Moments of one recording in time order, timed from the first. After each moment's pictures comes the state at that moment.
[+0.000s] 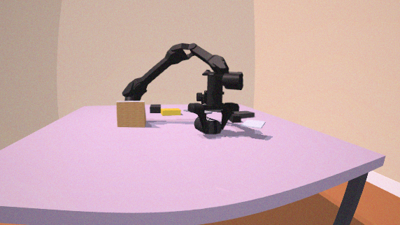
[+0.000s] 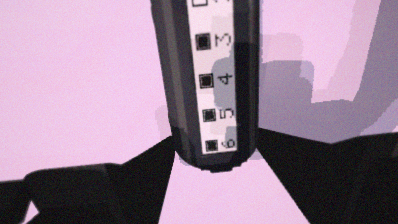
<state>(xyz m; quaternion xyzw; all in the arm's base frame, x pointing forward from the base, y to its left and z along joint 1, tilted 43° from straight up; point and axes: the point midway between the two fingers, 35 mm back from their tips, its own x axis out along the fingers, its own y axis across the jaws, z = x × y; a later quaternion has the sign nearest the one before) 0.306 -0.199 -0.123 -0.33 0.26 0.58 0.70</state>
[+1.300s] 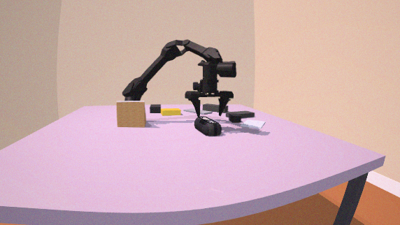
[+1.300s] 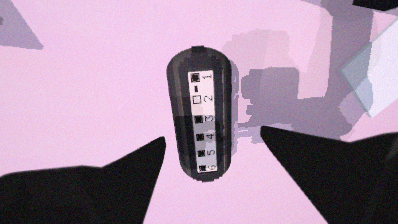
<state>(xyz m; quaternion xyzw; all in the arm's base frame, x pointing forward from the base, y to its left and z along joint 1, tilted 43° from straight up) 0.304 -0.183 -0.057 -0.34 0.26 0.58 0.69</state>
